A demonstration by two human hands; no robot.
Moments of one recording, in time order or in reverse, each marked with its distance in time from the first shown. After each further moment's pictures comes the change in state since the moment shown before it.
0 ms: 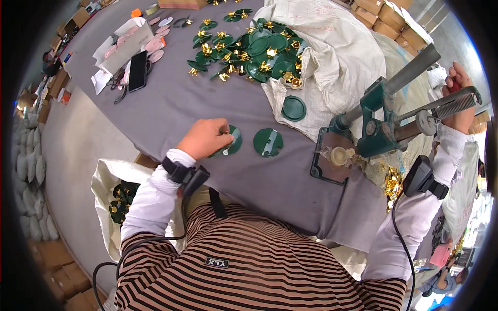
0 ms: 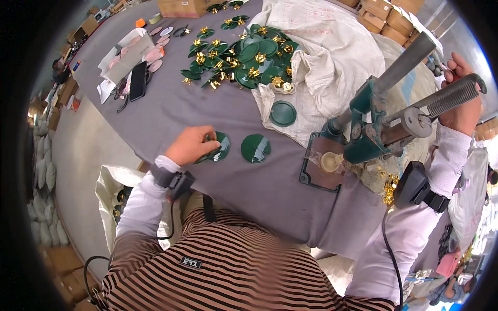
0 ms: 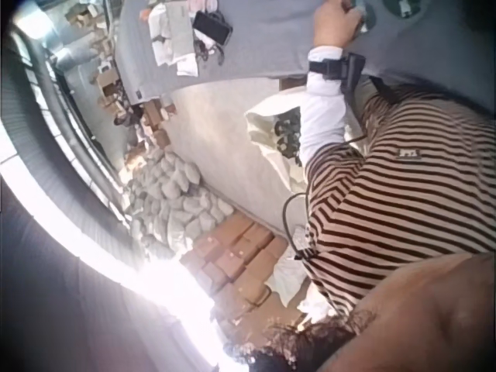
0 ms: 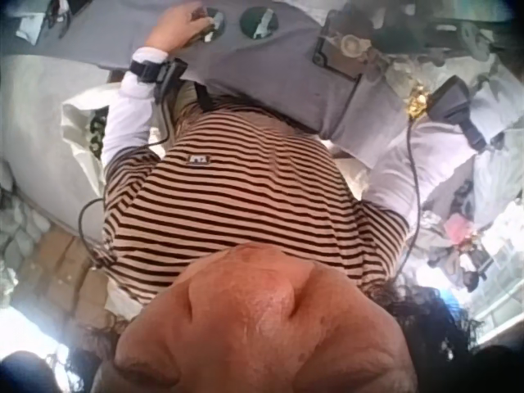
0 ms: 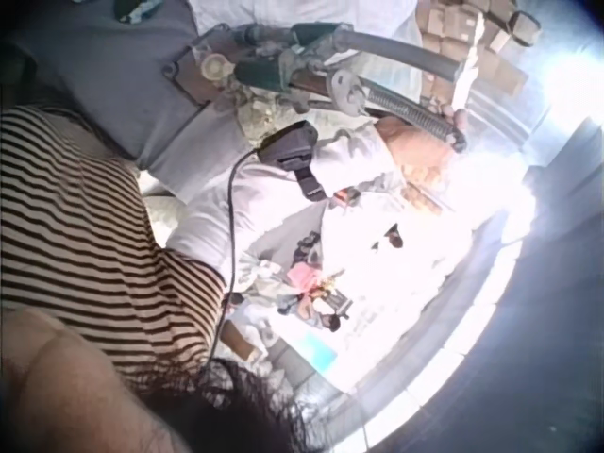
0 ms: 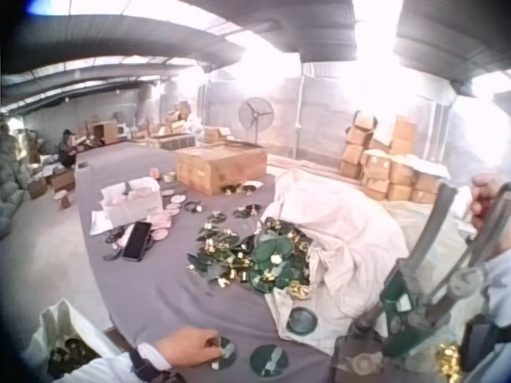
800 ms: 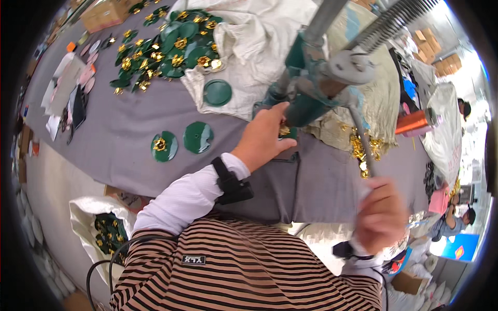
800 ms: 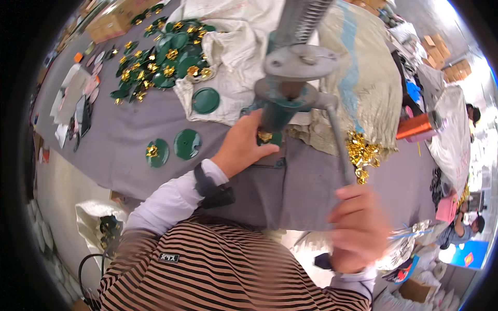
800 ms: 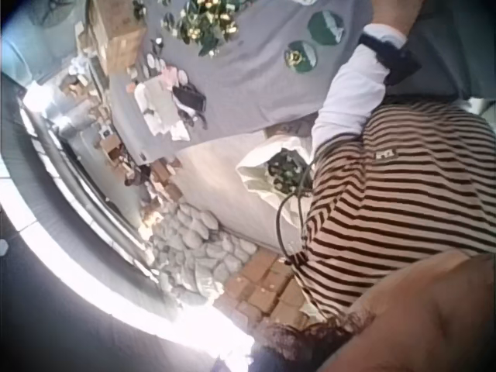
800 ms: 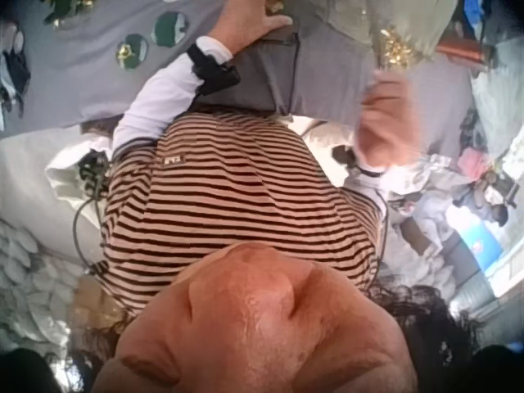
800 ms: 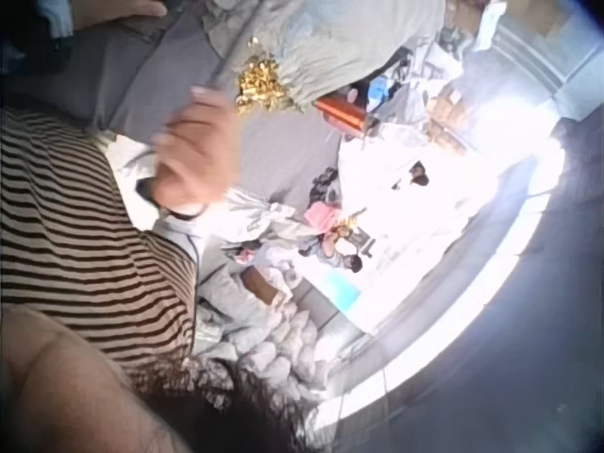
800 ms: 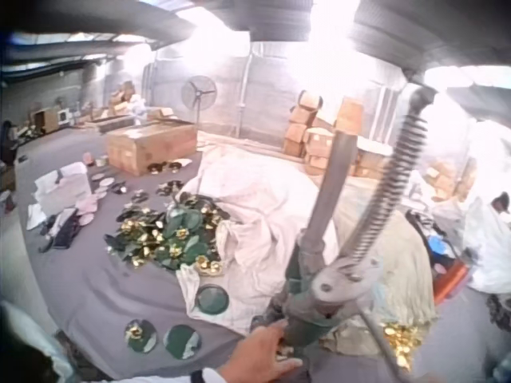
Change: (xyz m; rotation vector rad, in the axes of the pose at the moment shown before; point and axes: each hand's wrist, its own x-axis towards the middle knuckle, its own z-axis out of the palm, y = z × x) left_hand 0.070 0.191 0.176 -0.338 0.029 0.467; right_hand -0.275 -0.034 -0.034 -0.172 -0.232 -0.369
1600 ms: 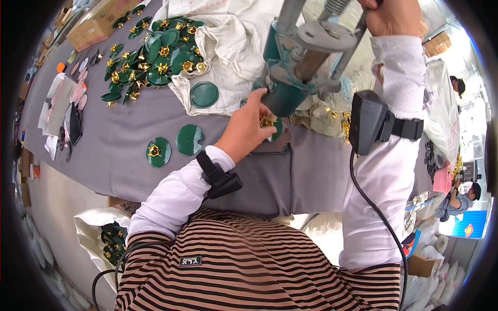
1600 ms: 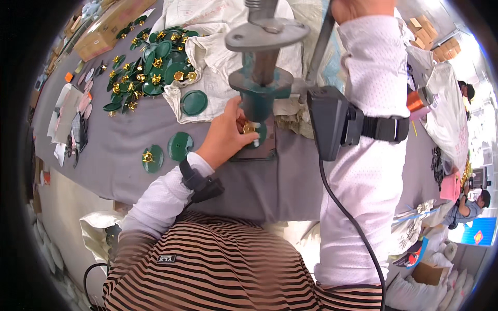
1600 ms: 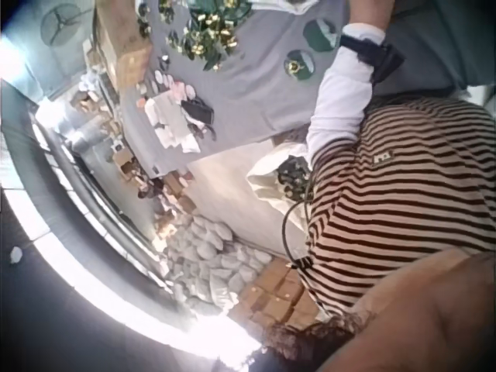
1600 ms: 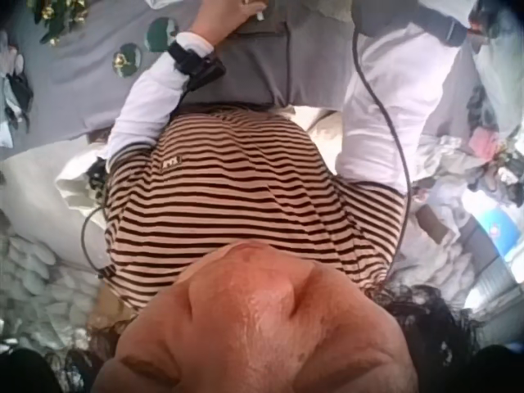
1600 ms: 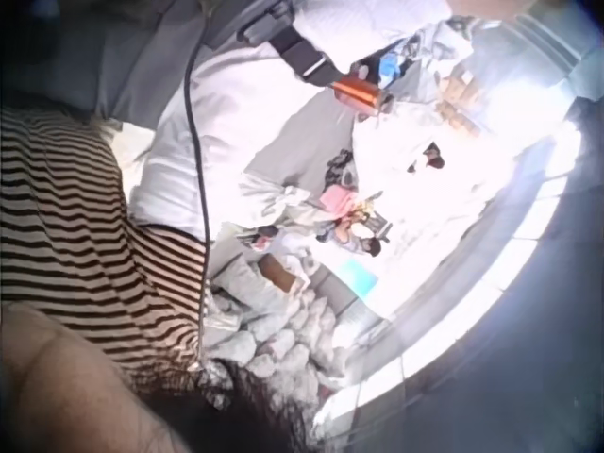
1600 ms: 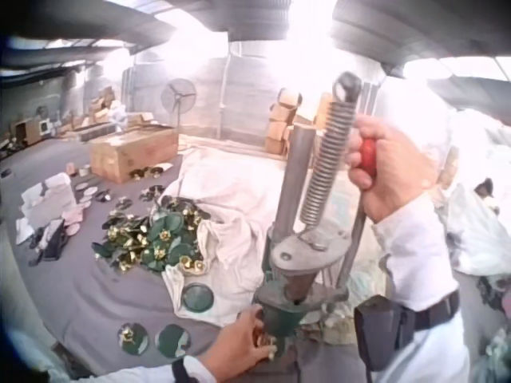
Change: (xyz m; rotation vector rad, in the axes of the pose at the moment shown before) left_hand 0.006 0.014 -0.017 -0.137 -0.075 -0.052; right_hand 0.233 0.097 0.005 0.442 0.251 0.406
